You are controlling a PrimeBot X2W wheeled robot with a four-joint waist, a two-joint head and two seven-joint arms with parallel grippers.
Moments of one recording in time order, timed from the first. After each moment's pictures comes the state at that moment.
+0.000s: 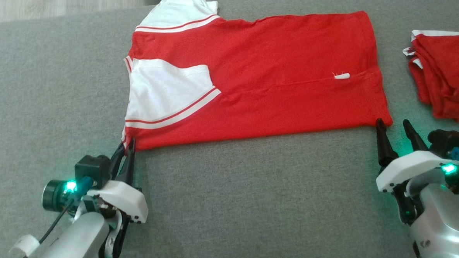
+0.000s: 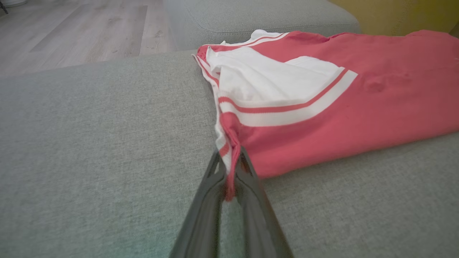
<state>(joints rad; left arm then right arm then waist) -0.32 0.36 -0.63 0.38 -0.60 0.24 -0.10 -0.49 -0.25 0.21 0.89 0.43 0.13 -0.21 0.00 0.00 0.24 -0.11</state>
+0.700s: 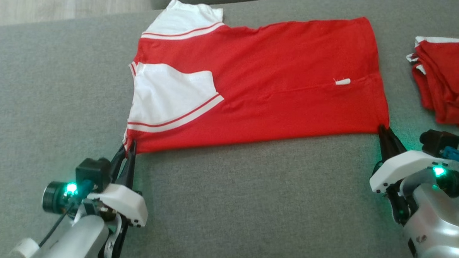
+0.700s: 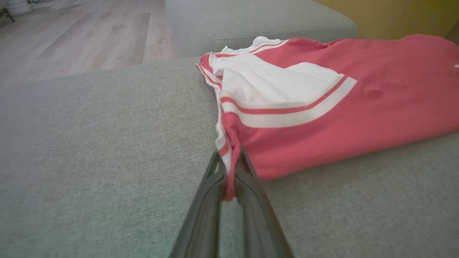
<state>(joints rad) -0.32 0.37 -0.64 0.37 -0.60 0.24 -0.11 -0.56 -0.25 0.37 1.02 0.61 0.13 -0.22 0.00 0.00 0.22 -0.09</state>
